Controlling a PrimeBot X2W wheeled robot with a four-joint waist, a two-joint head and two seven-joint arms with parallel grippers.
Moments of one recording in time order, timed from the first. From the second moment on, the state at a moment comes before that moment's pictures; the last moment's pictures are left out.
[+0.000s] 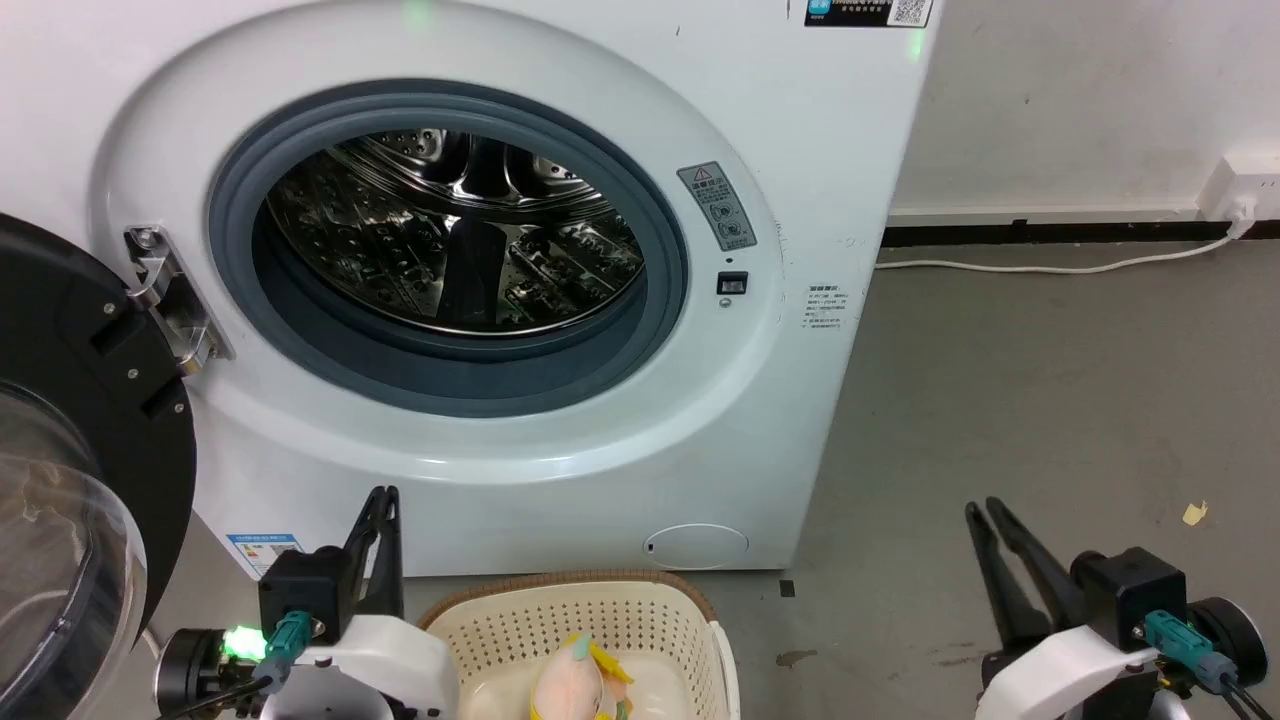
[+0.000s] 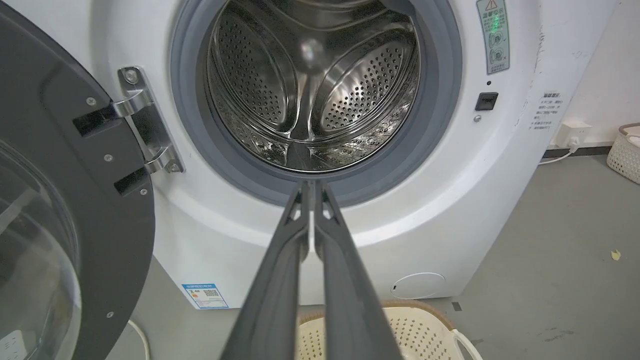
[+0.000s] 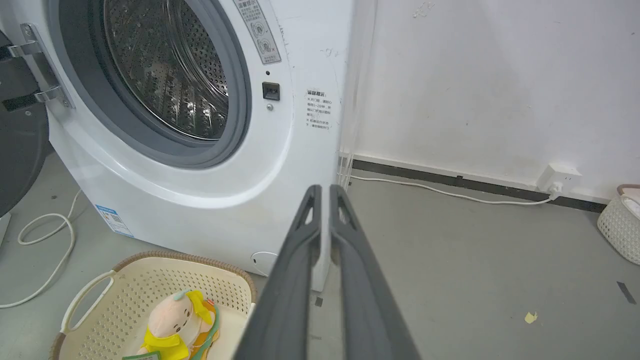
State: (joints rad) left arm -0.01 0.05 -0.01 0.00 0.00 0.01 0.00; right arm 0.01 -0.05 0.00 0.00 0.01 0.13 0.00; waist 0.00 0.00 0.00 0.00
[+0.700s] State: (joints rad) left arm -0.02 0.05 -0.03 0.07 -0.03 0.00 -0.03; right arm 0.01 -0.05 -0.01 0.00 0.04 0.13 -0.03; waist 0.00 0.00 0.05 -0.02
